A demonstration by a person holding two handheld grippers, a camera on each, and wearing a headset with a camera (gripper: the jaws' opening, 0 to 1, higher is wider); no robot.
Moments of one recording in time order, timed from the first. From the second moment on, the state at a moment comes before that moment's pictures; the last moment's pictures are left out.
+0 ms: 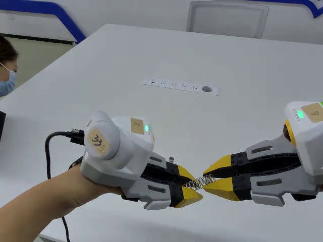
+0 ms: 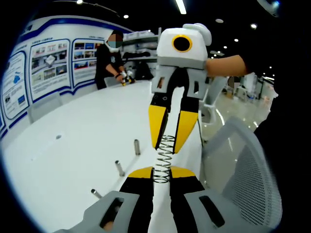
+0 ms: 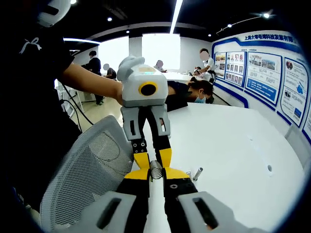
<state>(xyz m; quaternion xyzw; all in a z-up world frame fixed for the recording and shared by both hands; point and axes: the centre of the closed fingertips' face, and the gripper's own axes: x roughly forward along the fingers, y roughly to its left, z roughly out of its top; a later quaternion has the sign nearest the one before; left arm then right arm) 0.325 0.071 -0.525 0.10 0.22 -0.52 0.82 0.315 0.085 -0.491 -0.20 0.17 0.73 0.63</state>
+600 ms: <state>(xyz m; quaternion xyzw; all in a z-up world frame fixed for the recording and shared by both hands) 0.326 0.065 -0.528 0.10 0.22 -0.52 0.82 0.312 0.096 -0.481 -0.18 0.16 0.73 0.64</state>
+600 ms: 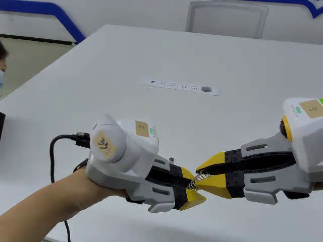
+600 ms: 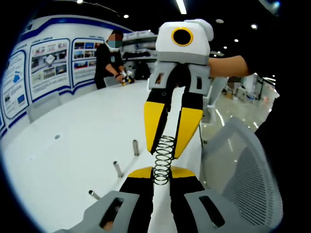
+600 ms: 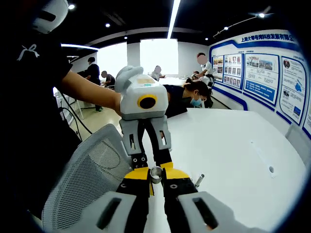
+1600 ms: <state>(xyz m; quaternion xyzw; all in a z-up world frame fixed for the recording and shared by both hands) 0.345 0.097 -0.523 0.07 0.22 -0.47 0.85 0.369 0.084 -0.472 -0.19 0.15 0.68 0.70</state>
